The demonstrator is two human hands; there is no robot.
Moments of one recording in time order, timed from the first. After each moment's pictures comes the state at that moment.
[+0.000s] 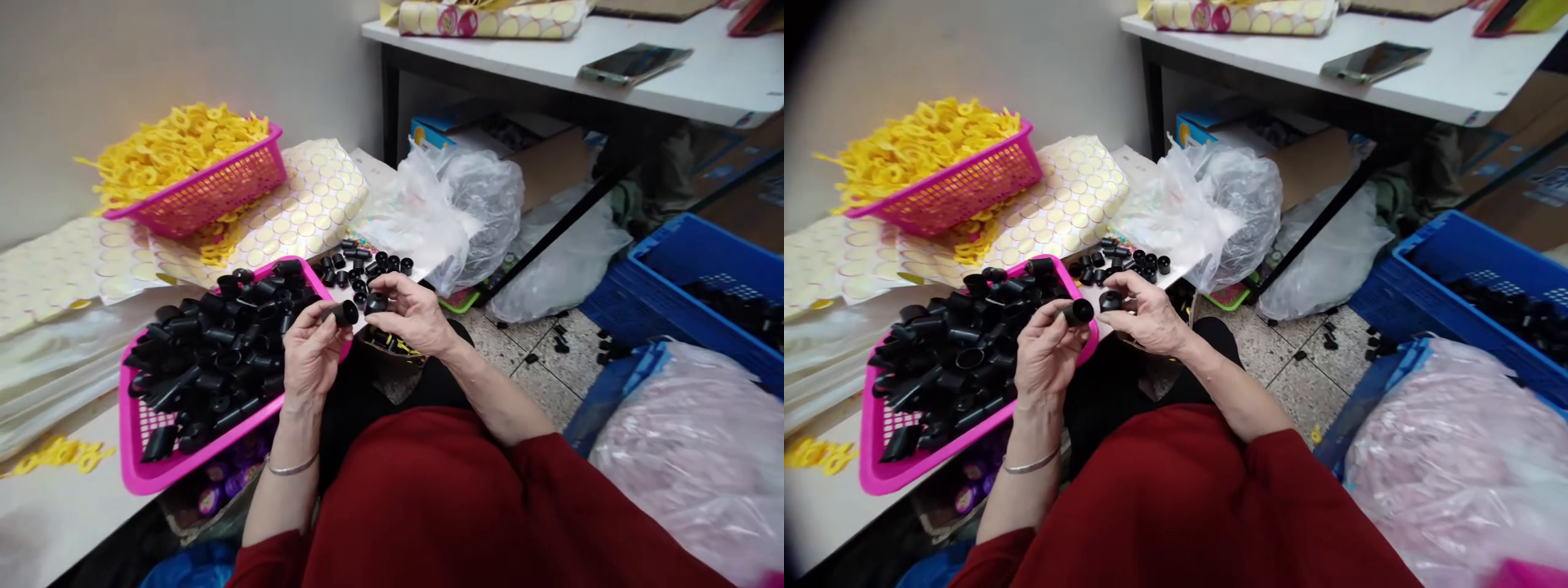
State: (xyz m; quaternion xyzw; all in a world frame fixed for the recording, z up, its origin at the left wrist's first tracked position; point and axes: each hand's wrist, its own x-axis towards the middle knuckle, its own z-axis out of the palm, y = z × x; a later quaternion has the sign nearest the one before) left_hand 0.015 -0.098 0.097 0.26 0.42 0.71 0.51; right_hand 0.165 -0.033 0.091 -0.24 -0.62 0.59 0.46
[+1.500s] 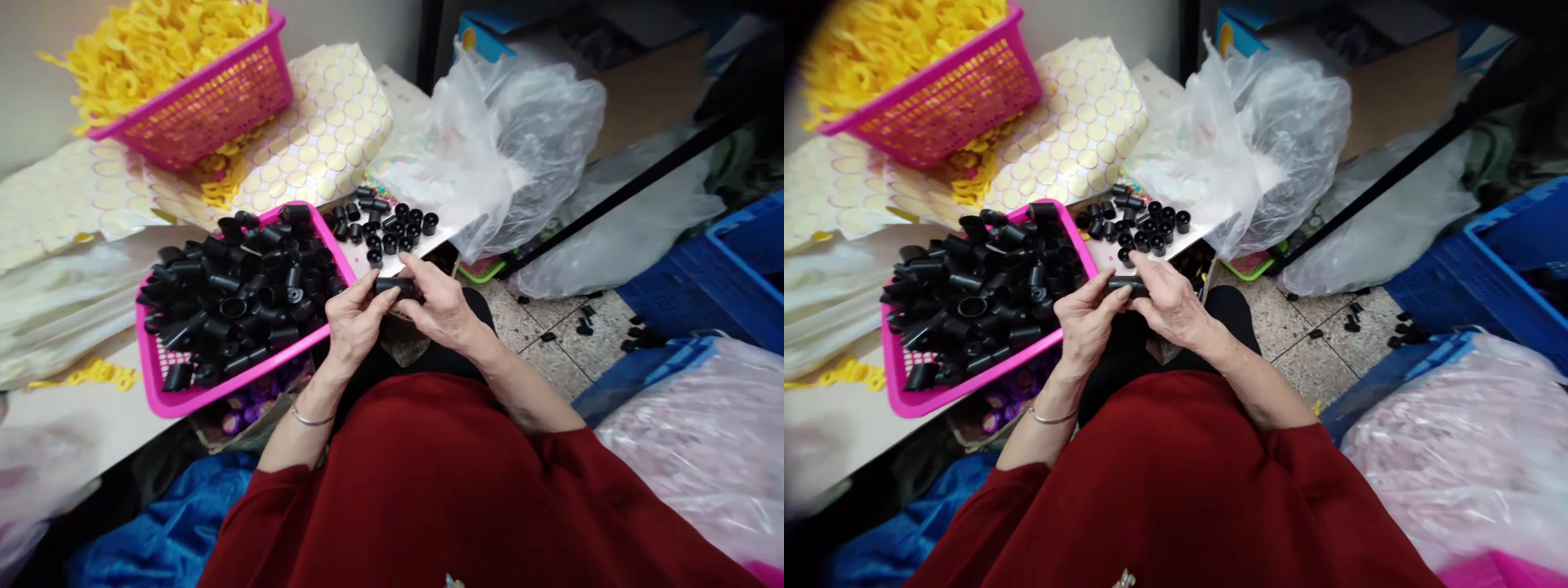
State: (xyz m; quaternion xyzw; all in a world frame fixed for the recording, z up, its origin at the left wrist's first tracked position) left_hand 0.050 -0.101 0.060 0.36 0.58 0.65 0.34; right_hand 0.192 -0.042 0.059 -0.28 -0.84 0.25 0.39
